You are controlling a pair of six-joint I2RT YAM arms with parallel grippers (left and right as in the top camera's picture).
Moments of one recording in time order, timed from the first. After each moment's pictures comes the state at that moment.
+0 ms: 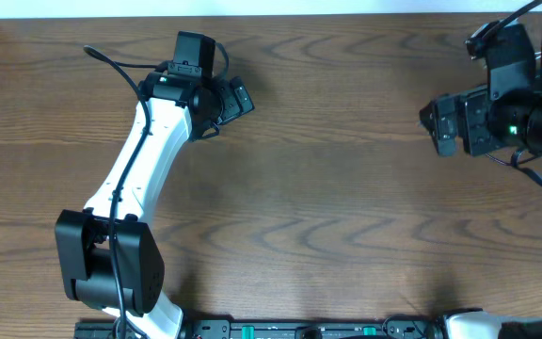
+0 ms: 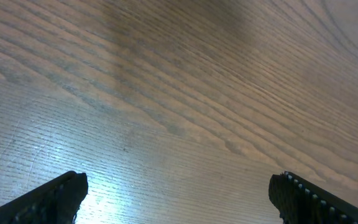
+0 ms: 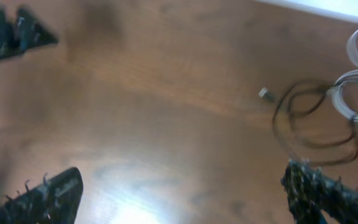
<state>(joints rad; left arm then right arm) -0.19 1.78 1.49 -0.85 0.12 -0.62 0.16 1.49 2.21 -1.61 -0.11 -0.08</state>
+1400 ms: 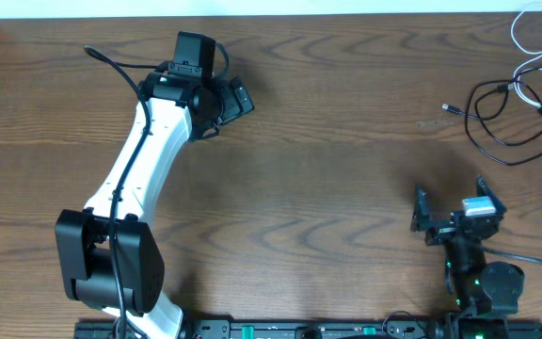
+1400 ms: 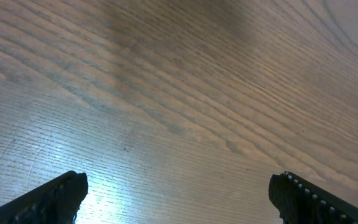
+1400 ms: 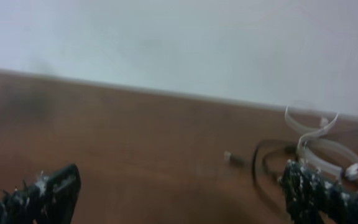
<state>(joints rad) -0.19 1.78 1.49 -0.85 0.12 -0.62 -0.02 0.10 0.02 0.04 -0.12 -0.07</state>
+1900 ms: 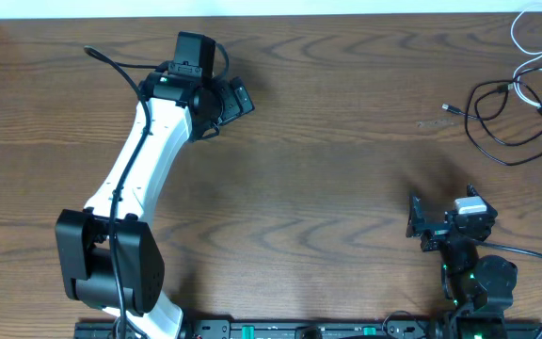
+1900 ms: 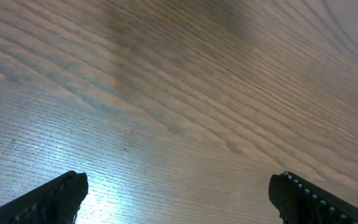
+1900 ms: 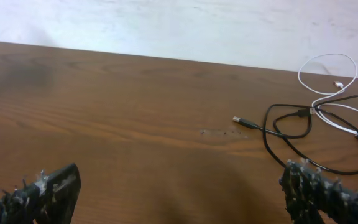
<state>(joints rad) -0.19 1.78 1.49 -0.85 0.12 -0.62 -0.02 0.09 0.01 -0.06 -0.13 -0.05</state>
